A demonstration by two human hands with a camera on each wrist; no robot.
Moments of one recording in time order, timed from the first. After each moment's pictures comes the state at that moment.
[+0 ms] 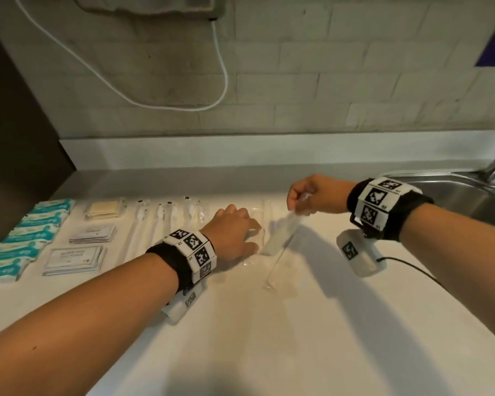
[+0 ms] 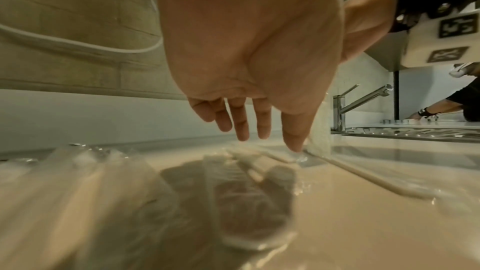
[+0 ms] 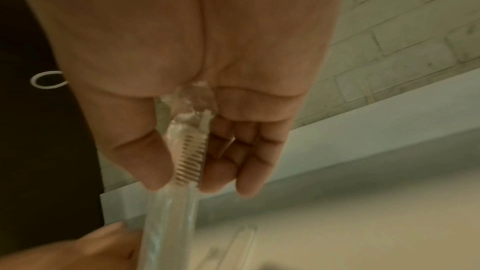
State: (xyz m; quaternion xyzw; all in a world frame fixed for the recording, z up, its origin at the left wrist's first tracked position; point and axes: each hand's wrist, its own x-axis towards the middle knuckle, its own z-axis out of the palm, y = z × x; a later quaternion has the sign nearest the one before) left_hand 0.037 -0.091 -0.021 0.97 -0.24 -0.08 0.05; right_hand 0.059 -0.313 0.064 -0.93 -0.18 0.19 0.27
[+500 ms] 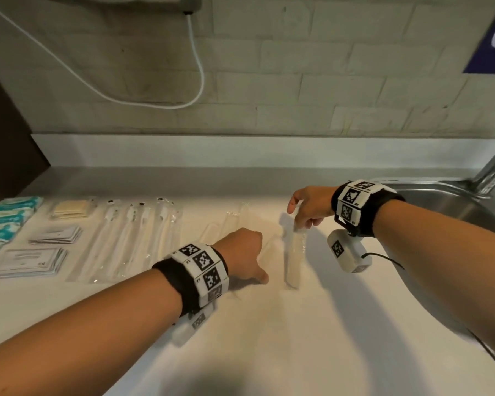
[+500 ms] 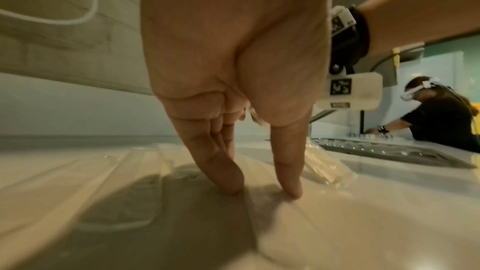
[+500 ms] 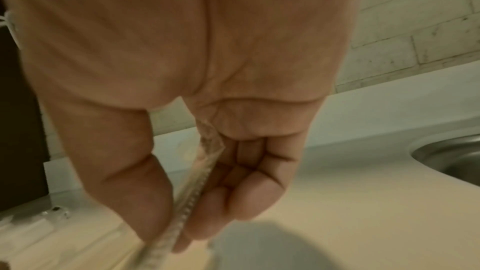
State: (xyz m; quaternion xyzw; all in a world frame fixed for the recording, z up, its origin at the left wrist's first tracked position) left_hand 0.023 -0.176 -0.018 0.96 -0.13 -0.21 0.14; right_hand 0.104 -0.360 0.034 -0.94 -0.05 0.28 0.21
